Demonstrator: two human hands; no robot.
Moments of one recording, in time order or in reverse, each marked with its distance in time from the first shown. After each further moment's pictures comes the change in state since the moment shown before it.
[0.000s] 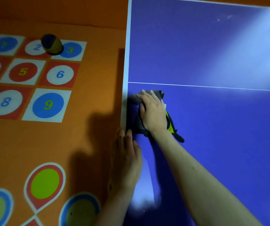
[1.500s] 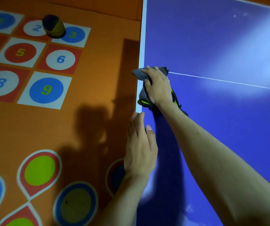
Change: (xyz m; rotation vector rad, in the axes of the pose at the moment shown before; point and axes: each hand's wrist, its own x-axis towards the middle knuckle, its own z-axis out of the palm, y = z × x) left_hand 0.005 0.000 -0.022 -0.546 0.042 -0.138; right_hand 0.051 -0.029 0.021 0.039 -0.116 -0.019
